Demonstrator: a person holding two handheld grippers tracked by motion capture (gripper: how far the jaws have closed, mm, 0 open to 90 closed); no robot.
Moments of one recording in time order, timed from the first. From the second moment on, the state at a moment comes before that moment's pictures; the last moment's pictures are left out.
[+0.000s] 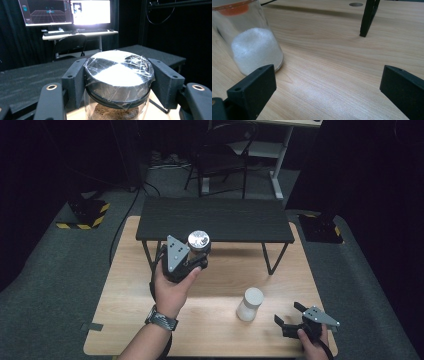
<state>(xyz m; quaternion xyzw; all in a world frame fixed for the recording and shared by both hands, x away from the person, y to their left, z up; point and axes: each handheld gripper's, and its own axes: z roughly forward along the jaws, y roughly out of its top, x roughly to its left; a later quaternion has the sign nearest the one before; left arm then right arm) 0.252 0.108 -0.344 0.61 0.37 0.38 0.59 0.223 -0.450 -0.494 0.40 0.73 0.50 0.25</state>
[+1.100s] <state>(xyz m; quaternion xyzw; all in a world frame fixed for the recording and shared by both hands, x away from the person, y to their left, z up) 0.320 0.099 -0.308 0.59 0.42 0.40 0.56 0.222 -0.452 -0.495 0.40 0.73 0.50 0.25</state>
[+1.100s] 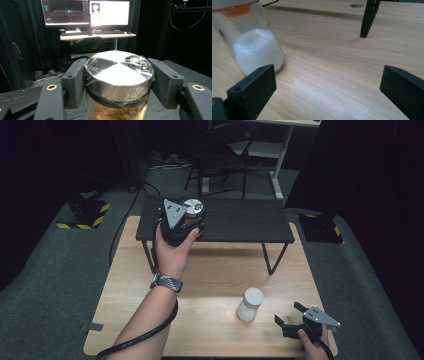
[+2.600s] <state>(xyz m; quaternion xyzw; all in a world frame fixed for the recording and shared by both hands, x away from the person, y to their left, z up) 0.348 0.099 -0.313 0.59 0.44 0.39 0.56 0.221 -0.453 -0.496 0.40 0.72 0.50 0.25</state>
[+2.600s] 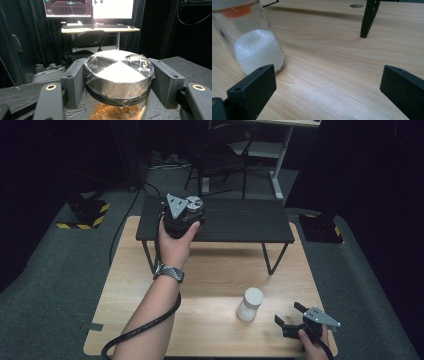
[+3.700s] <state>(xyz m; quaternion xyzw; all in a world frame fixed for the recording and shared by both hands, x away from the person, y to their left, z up) 0.329 0.109 -0.316 0.58 0.43 0.40 0.56 0.222 -0.453 -0.495 0.40 0.72 0.50 0.25</state>
